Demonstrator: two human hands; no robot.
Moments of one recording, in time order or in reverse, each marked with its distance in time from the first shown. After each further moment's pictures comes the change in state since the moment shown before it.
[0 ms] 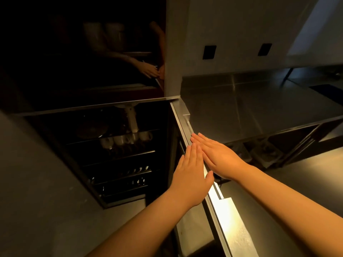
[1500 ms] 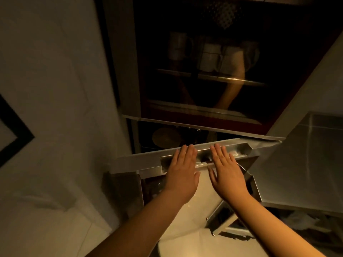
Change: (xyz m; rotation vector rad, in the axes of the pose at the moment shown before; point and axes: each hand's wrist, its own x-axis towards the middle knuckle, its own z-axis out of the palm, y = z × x) left_hand -0.008 -0.249 -0.085 0.389 0.275 -0.300; right_hand 0.195 -0.162 0.056 -0.106 0.138 0.014
